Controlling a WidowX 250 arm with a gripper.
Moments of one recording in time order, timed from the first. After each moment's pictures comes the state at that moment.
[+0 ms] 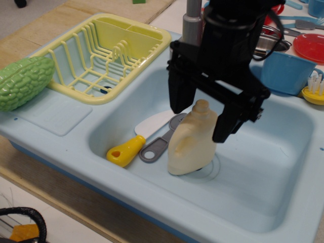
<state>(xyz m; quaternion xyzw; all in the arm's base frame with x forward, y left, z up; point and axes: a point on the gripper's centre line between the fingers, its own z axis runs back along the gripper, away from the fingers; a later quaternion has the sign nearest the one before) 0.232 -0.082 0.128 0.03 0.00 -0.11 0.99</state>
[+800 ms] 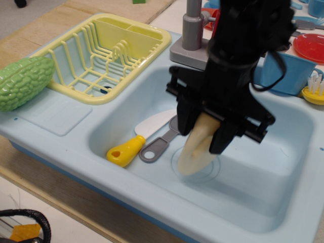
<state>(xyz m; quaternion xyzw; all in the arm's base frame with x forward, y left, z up) 0.227 -0.090 0.120 0.06 -0.03 -0.04 1.00</state>
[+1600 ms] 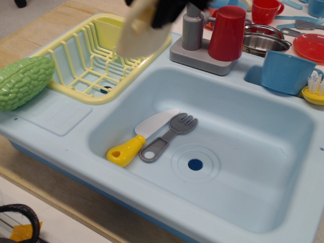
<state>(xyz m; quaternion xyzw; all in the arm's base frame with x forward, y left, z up) 0.258 0.002 0.221 0.18 -0.02 -0.07 0.98</state>
